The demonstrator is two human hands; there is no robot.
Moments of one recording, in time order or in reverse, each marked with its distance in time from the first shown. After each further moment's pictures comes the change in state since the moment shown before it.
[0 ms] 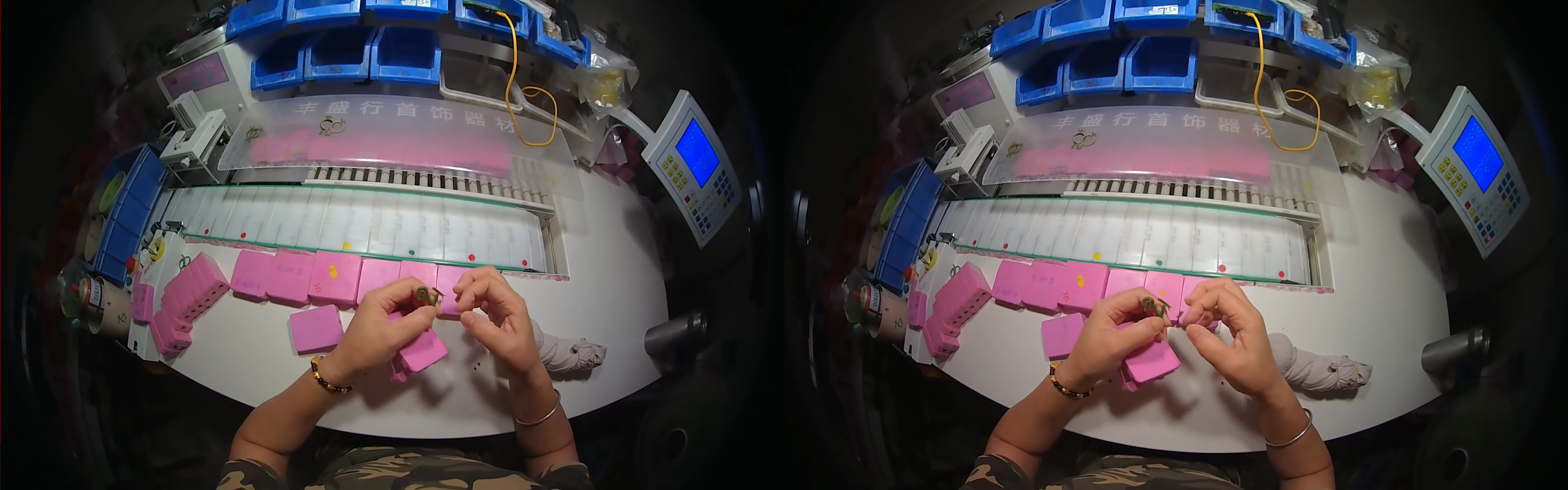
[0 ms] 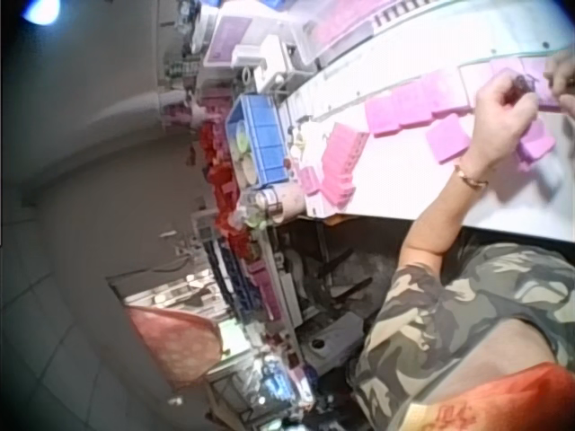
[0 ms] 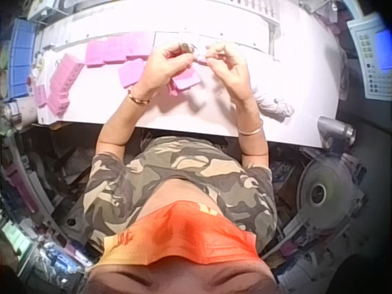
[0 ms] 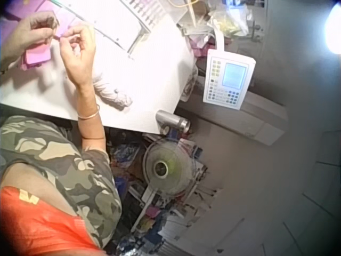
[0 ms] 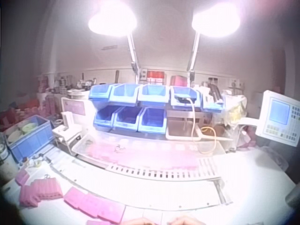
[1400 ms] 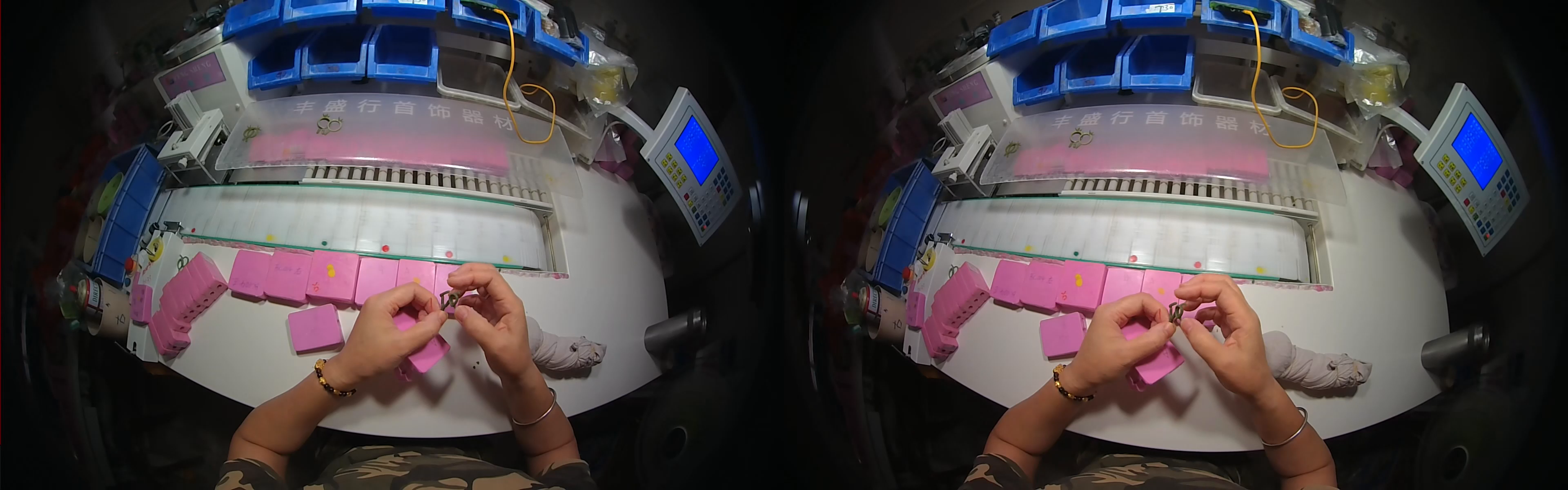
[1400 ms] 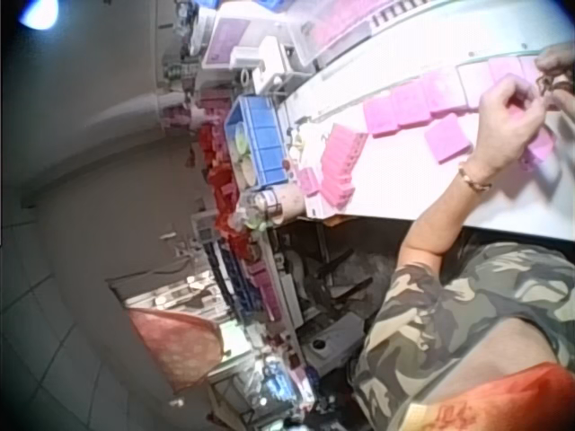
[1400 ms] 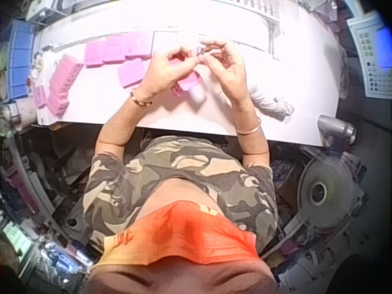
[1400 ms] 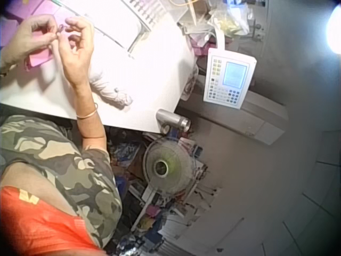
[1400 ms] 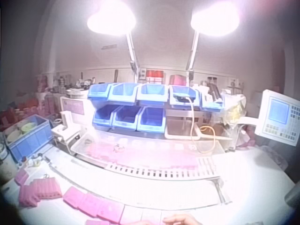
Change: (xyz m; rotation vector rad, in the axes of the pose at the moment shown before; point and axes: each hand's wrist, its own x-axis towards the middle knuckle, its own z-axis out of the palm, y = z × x) left_hand -0.003 0.002 0.009 0.120 0.038 0.052; right_hand -0.001 0.000 0.010 0.042 0.078 0.032
